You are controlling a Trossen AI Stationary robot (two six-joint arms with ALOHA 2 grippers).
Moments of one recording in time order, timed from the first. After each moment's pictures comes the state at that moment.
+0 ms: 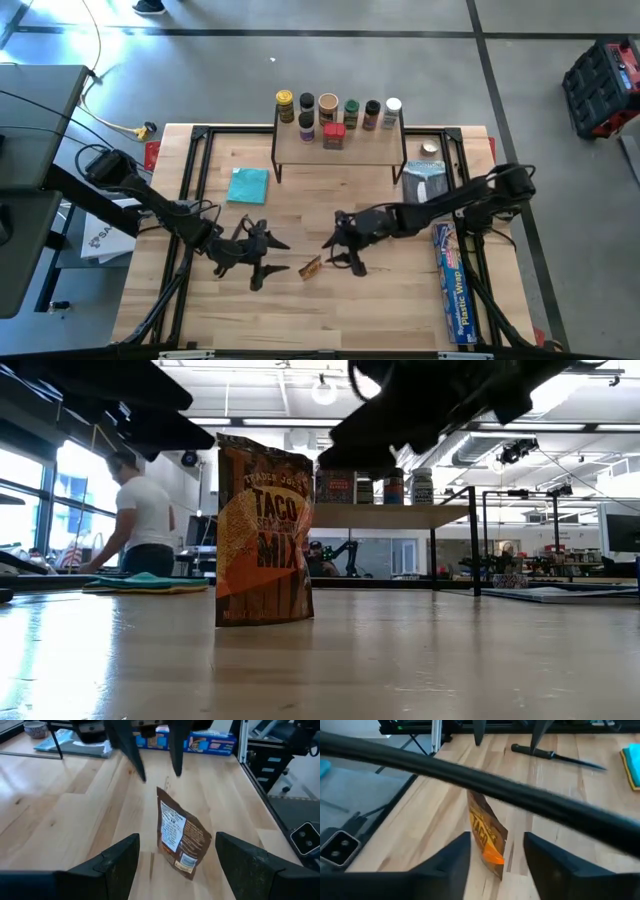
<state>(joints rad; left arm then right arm) -0.57 1.28 0.54 0.30 -0.52 -0.35 0.20 1.67 0.89 0.29 -0.14 0.06</state>
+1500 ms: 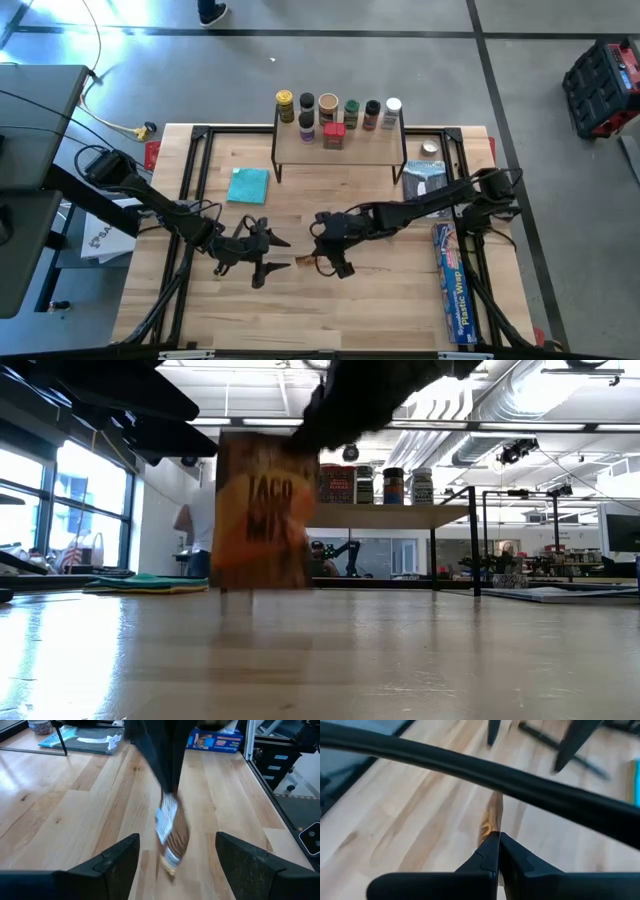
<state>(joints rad) -0.55 1.28 0.54 0.28 -0.50 -0.35 0.20 1.82 1.27 -0.16 -0.11 -0.18</state>
